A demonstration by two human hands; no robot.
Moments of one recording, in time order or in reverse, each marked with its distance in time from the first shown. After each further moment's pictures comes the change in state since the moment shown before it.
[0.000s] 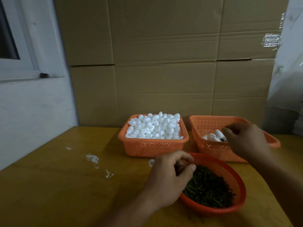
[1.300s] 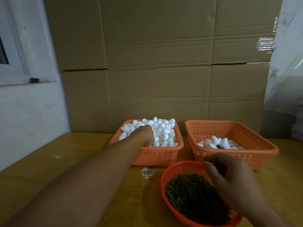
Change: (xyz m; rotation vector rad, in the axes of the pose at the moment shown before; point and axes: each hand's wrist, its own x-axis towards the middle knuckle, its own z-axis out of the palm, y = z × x) left_hand 0.189 -0.106 -0.044 1.261 -0.260 -0.740; right_hand -0.074 -0.007 0.012 0.156 -0.095 -0.133
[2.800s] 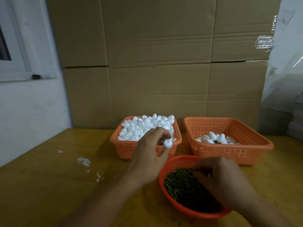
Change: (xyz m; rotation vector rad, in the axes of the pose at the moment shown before) left_hand -0.176 -0.022 0.013 -0.992 0.573 0.706; right_hand -0.009 -0.019 -0.008 -0.286 -0.257 -0.094
